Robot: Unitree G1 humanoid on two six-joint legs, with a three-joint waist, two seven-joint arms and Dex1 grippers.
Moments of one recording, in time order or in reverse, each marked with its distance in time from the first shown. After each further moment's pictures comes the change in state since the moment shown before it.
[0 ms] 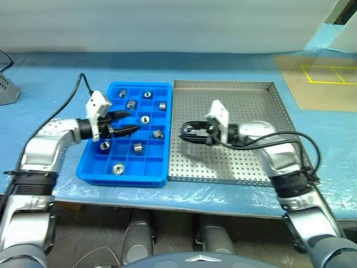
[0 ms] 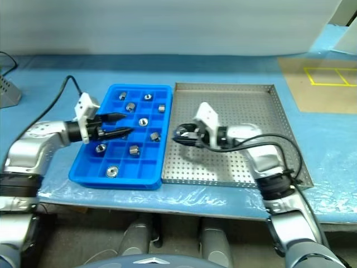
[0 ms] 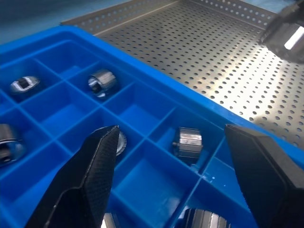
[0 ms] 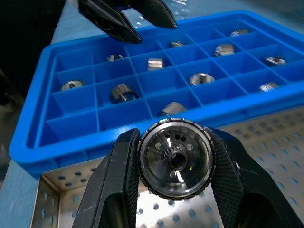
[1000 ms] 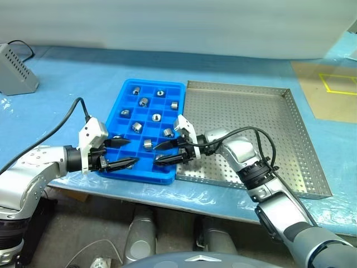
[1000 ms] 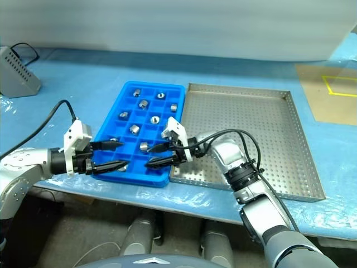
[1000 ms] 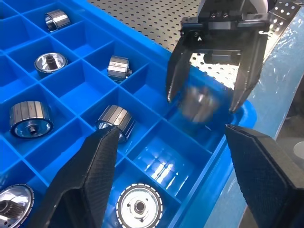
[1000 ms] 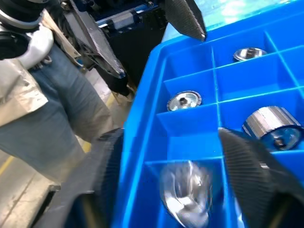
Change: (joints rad) left arm 0.359 0.095 0.112 -0.483 -0.183 0.200 0.095; right arm -0.109 0.158 0.117 0.287 0.016 0.102 0.209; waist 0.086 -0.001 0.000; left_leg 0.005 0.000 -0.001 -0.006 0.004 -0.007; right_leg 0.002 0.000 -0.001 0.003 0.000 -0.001
